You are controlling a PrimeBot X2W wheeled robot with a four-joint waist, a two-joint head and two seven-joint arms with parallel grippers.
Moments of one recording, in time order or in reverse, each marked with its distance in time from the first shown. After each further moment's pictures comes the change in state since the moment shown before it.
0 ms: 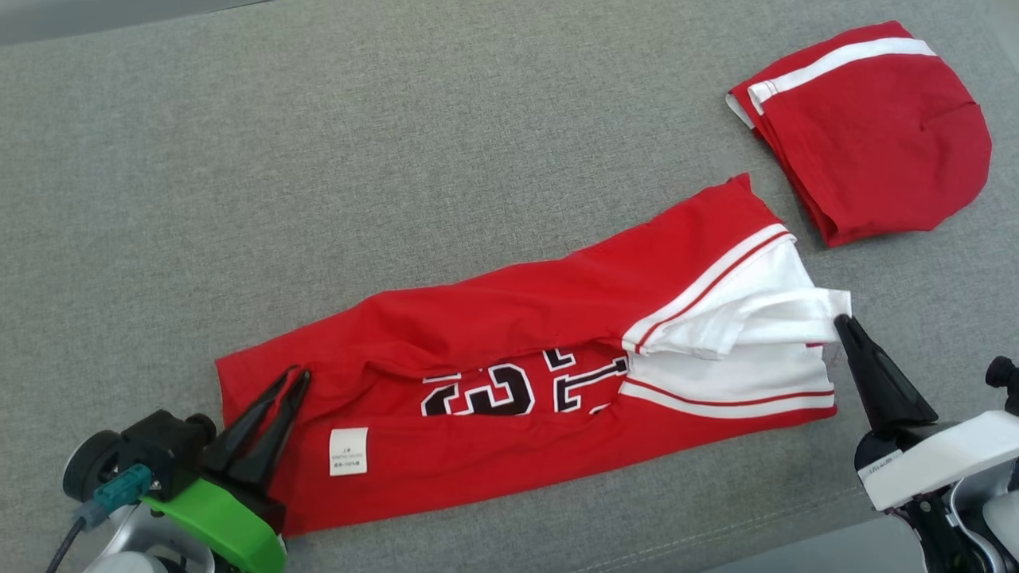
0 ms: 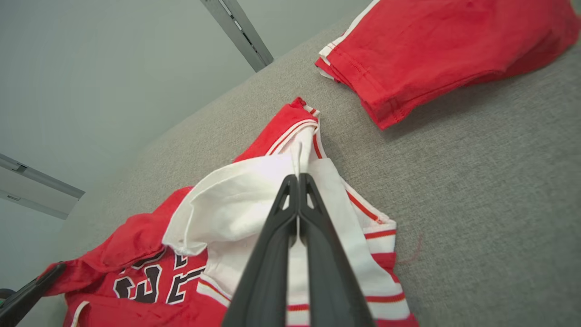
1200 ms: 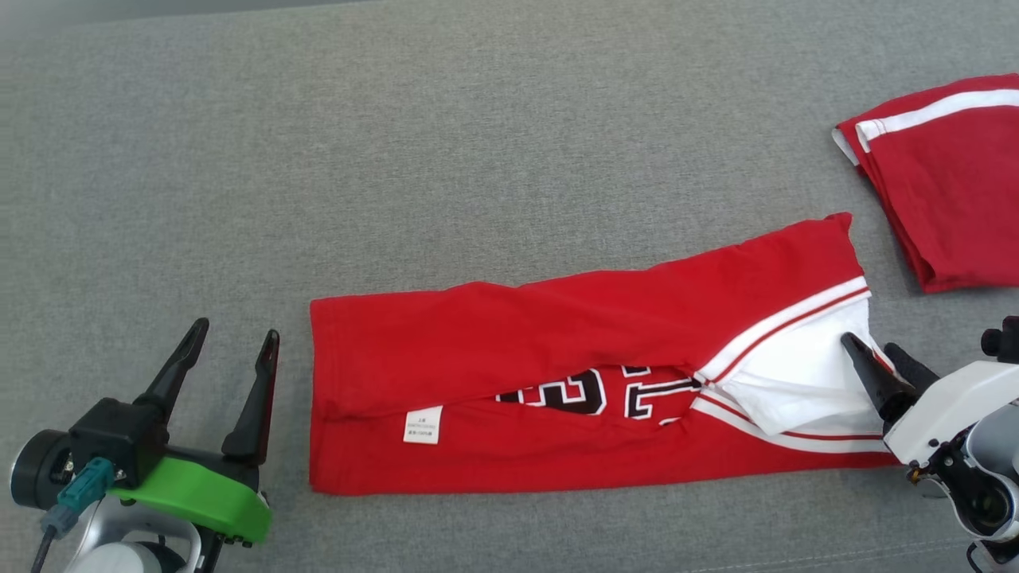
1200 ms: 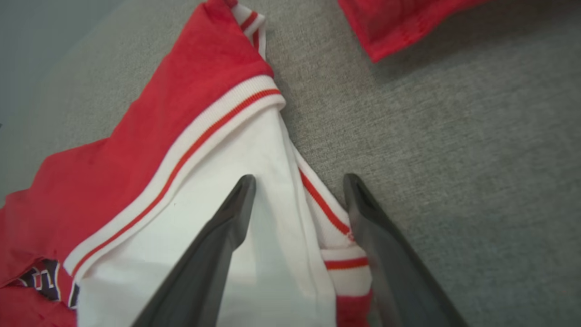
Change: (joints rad) left arm 0.022 -0.052 0.094 -0.052 0.066 0.183 -0.015; right arm -0.160 -0.040 0.035 0.347 0.068 -0.016 0.261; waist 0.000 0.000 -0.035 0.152
